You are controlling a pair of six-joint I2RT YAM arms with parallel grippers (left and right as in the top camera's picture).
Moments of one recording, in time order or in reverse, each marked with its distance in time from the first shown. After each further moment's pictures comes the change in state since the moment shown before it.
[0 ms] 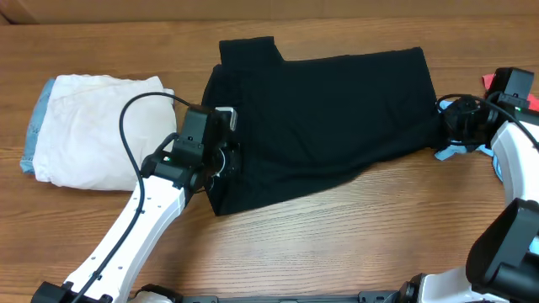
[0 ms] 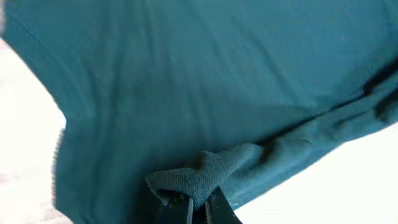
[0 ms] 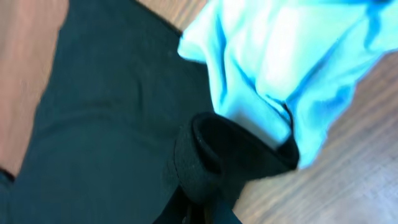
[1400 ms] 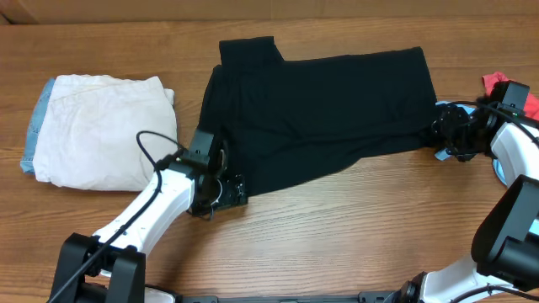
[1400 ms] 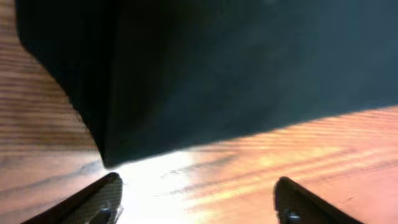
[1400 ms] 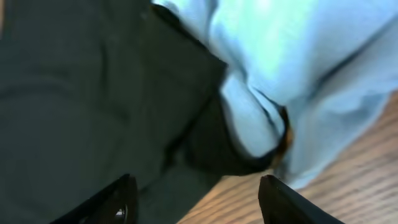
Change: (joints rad) left arm 0.026 0.156 -0.151 -0.139 0.085 -0.209; right arm -0.058 0.103 -0.047 0.039 -0.131 -0.203
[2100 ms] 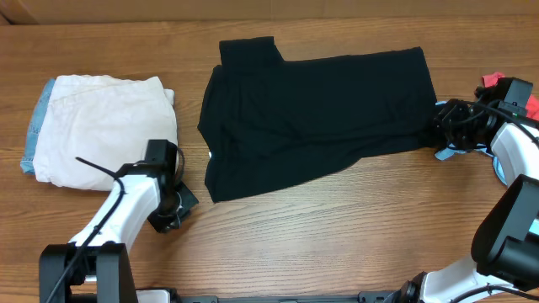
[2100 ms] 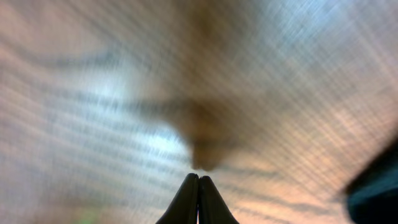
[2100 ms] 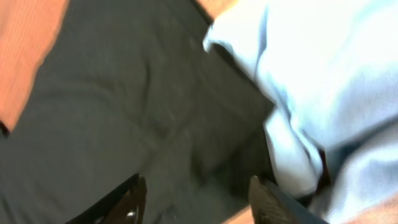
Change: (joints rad) left arm 0.303 -0.025 -0.065 -0.119 -0.225 -0.192; right arm 0.000 0.000 -0.002 0.132 -0.061 -0.047
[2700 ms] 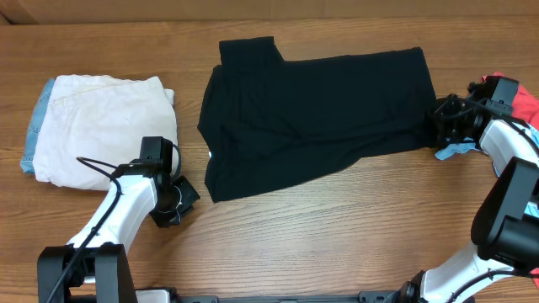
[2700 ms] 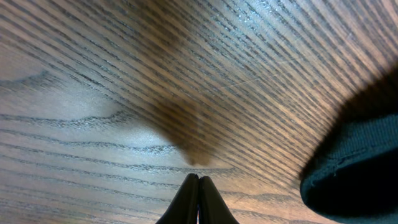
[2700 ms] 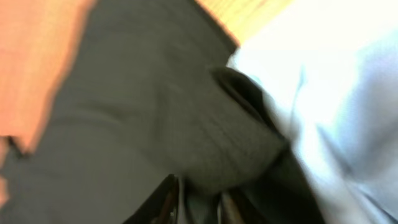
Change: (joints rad) left arm 0.012 -0.003 0.000 0.048 0.092 0.073; right arm 0.032 0.099 -0.007 0.180 -0.045 0.107
